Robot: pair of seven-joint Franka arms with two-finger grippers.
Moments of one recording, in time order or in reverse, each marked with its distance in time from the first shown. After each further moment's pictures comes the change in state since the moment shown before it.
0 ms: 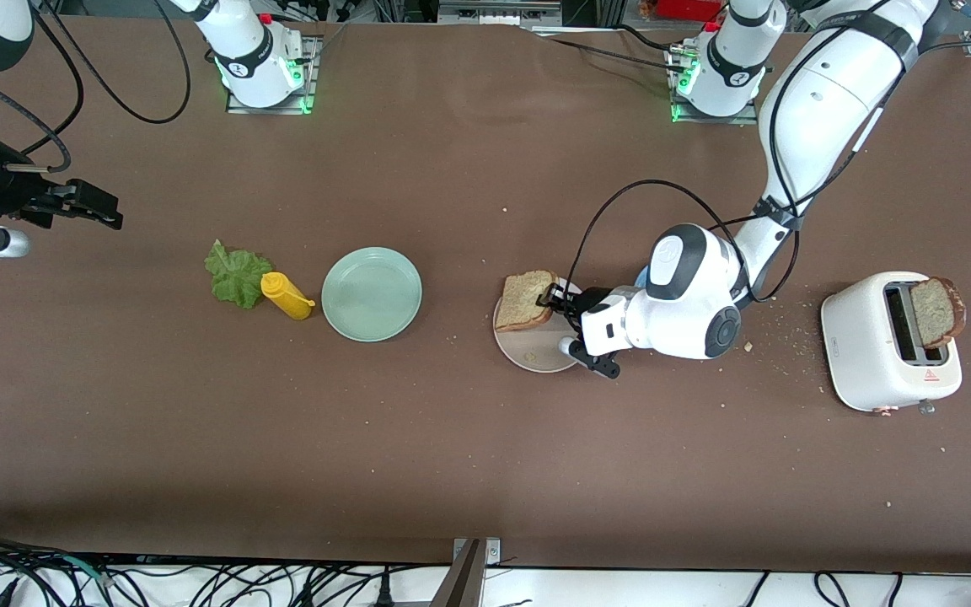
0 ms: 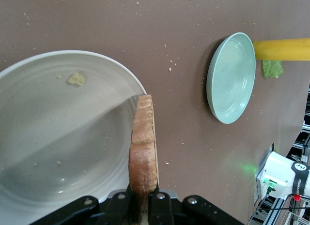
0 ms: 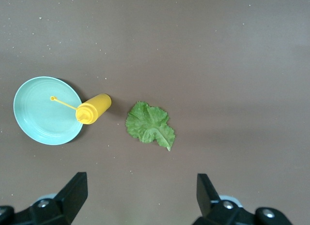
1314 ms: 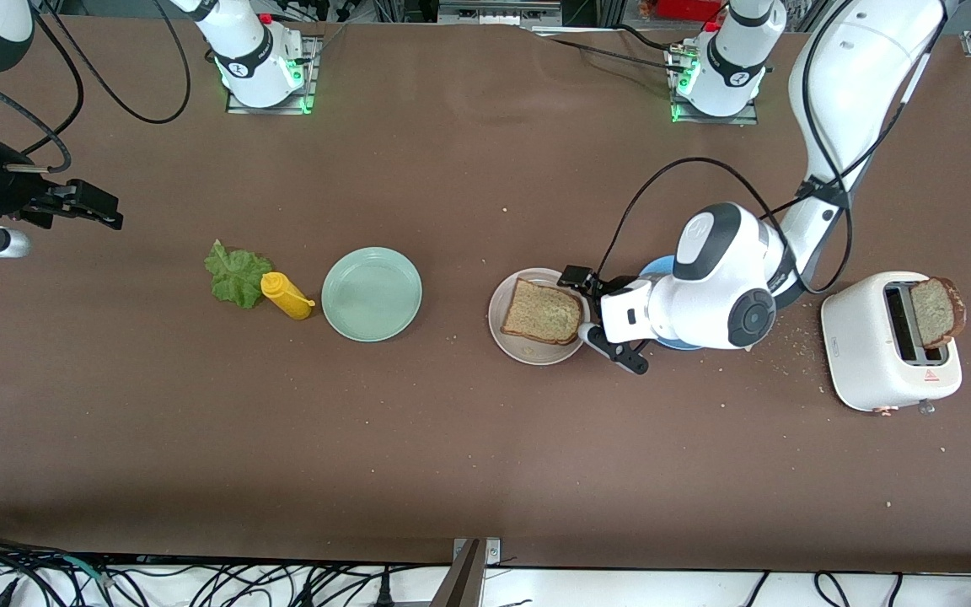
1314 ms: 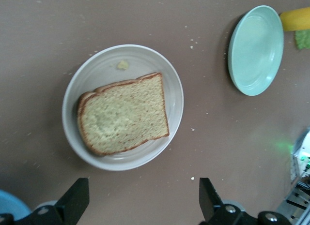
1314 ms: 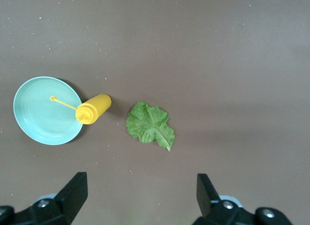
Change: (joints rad) left arm 0.030 -0.158 0.003 0.021 0.225 -0.194 -0.116; right arm 0.000 0.001 0.000 0.000 0.000 0.001 -0.001
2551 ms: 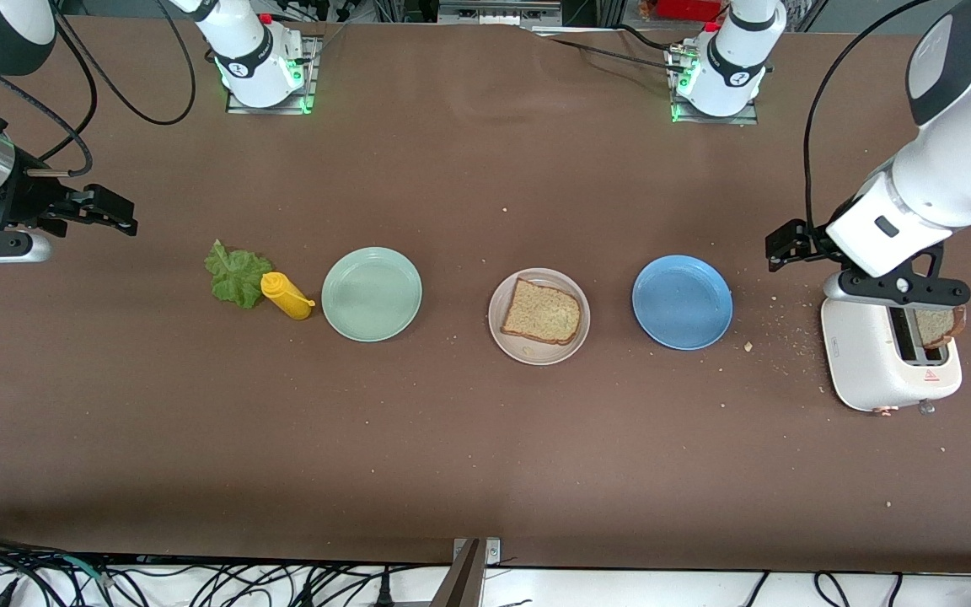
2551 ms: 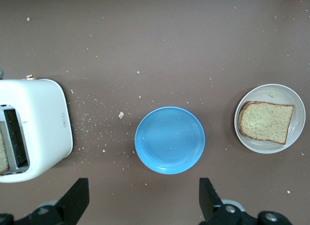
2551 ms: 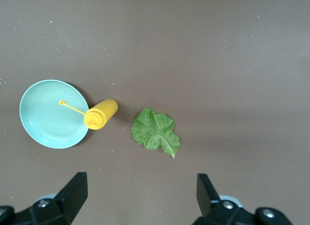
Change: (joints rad) left arm 0.226 -0.415 0.019 0.069 0.330 -0.315 -0.239; right arm 0.027 0.009 0.004 0.001 0.000 0.031 0.000
